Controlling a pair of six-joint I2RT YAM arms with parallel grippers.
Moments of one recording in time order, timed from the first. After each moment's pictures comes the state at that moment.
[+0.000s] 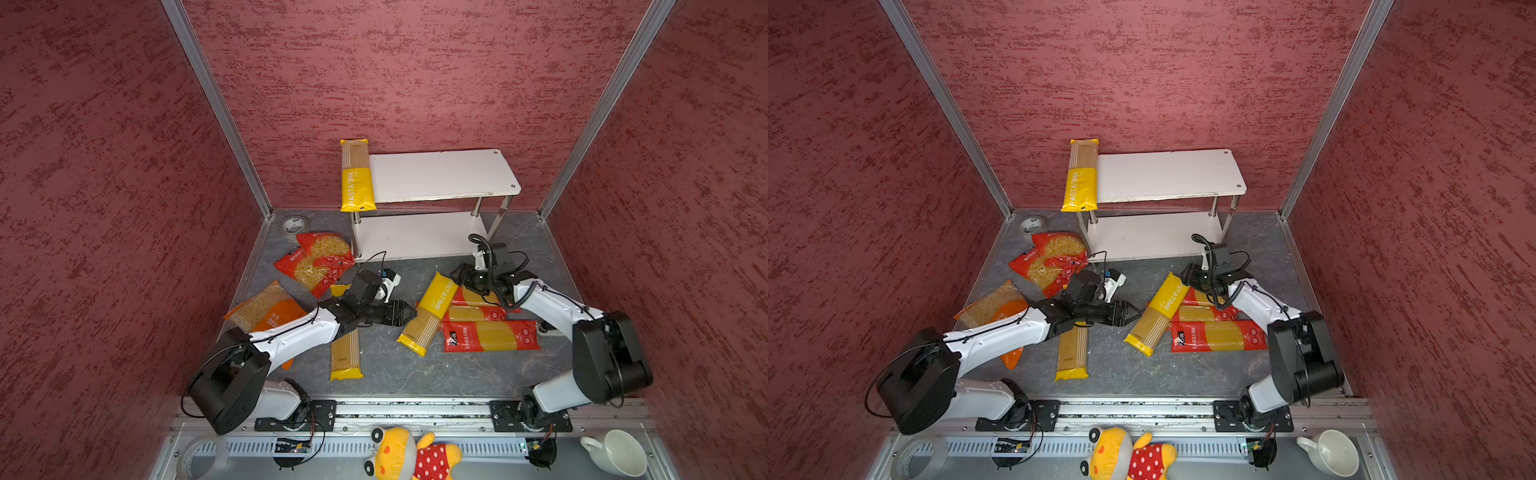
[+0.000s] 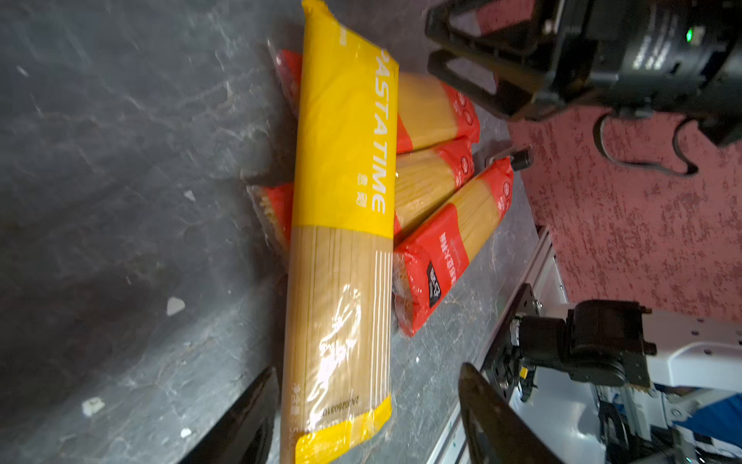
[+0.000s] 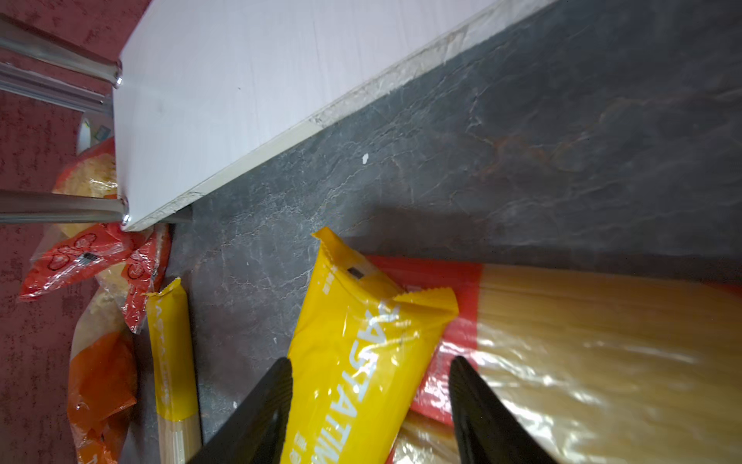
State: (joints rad) left arm -0.68 1.36 0.69 -0.07 0.48 -0.60; right arm 0.27 1.56 0.91 -0.23 -0.31 0.61
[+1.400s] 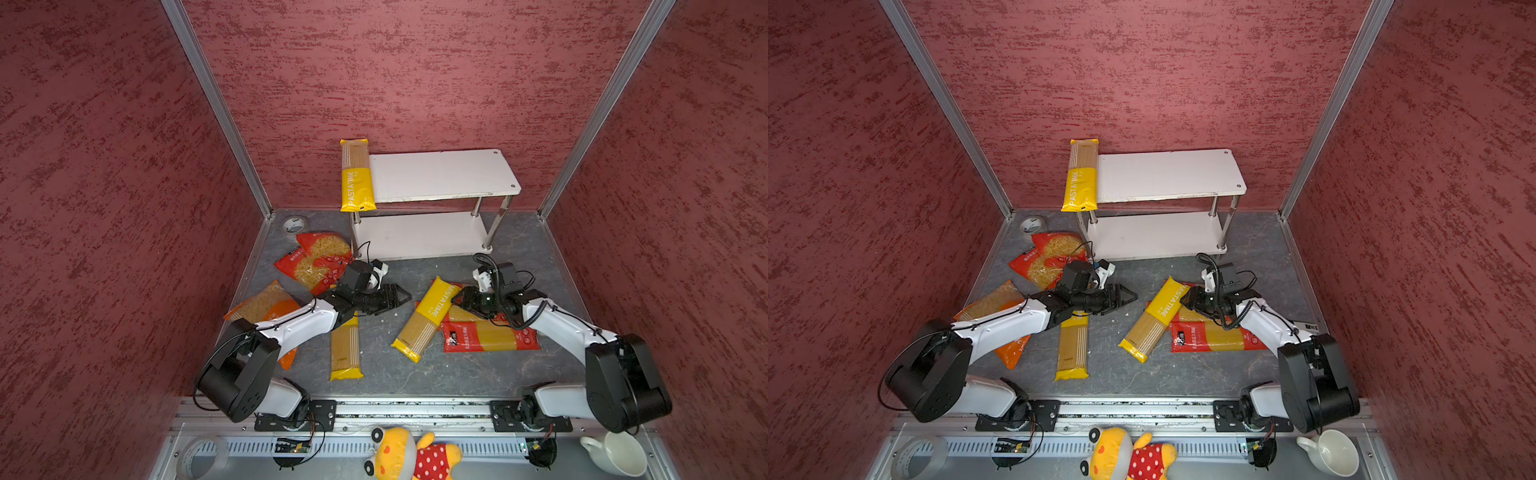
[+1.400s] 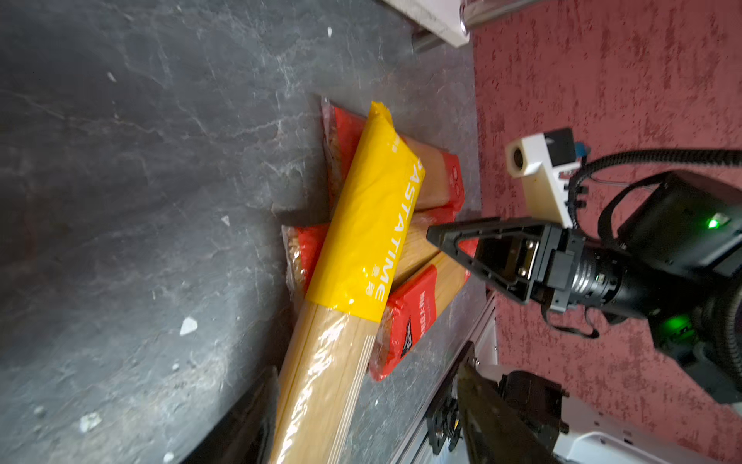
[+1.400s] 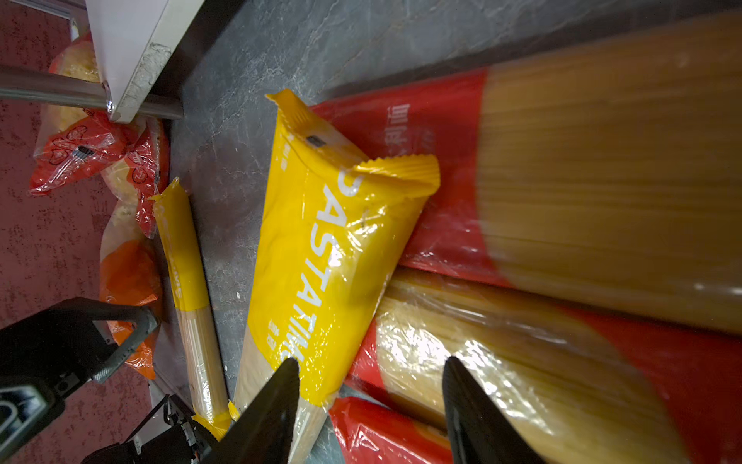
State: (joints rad) left arm -0.56 1.41 0.72 0.01 0.53 -0.82; right arm 0.26 1.36 0.70 -0.30 -0.47 0.62
